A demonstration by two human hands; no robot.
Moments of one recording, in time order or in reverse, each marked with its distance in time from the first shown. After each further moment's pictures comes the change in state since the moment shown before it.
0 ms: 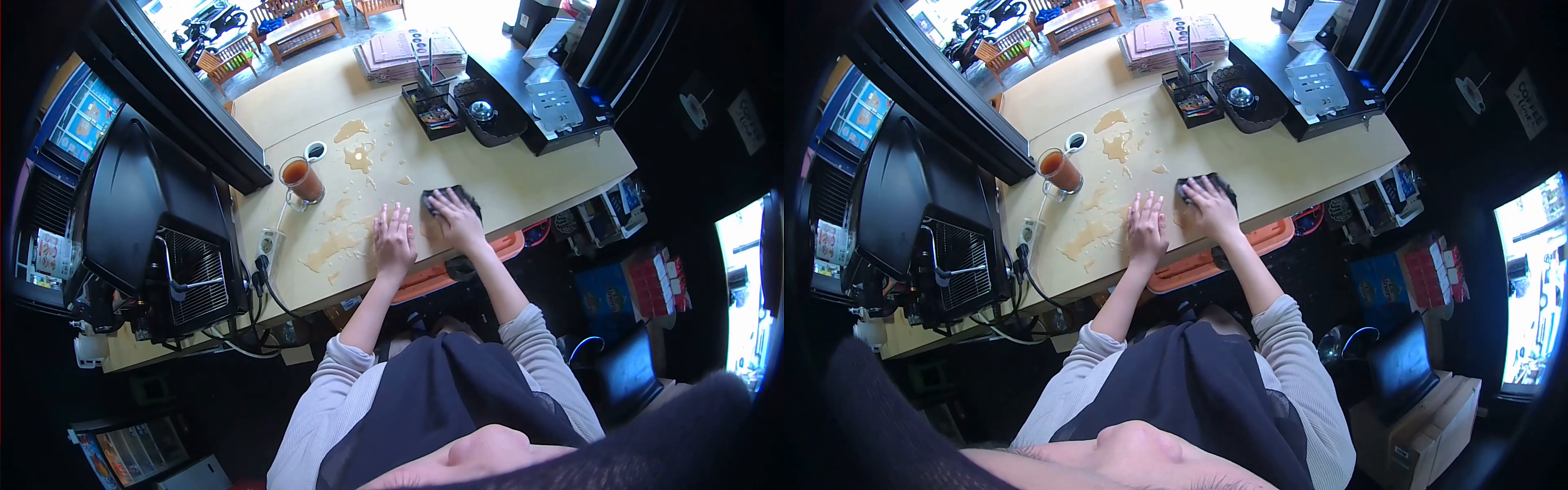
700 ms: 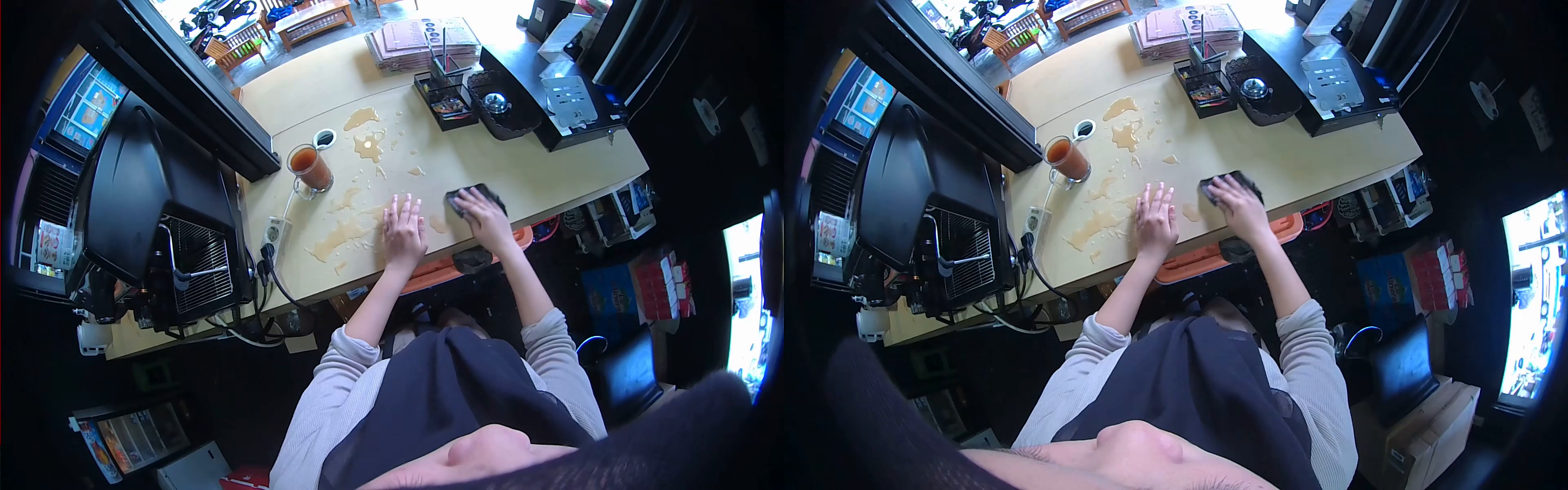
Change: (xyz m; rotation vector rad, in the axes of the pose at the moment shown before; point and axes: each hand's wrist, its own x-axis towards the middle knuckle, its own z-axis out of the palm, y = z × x) left_hand -0.001 0.000 0.001 0.032 -0.012 -0.010; right_hand -0.020 0.017 -0.030 0.094 -0.002 -0.006
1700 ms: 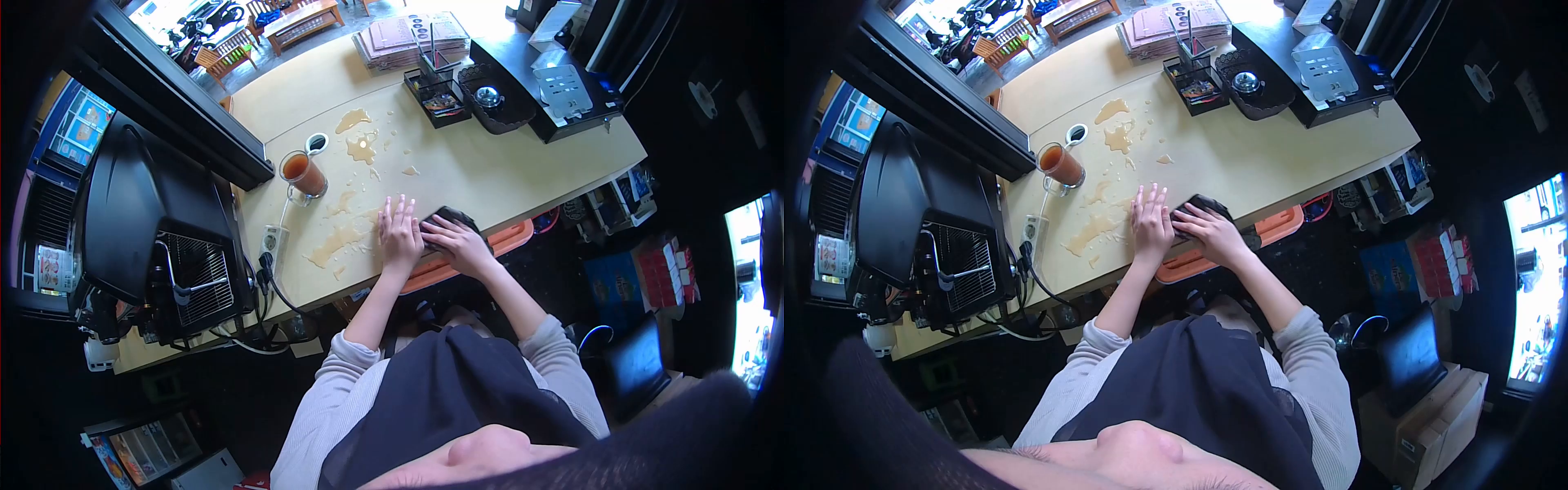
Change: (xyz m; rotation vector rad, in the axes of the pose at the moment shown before) left_hand 0.001 -0.002 -0.004 -0.057 0.010 0.012; right_hand -0.023 -0.052 0.018 0.119 -0.132 -0.198
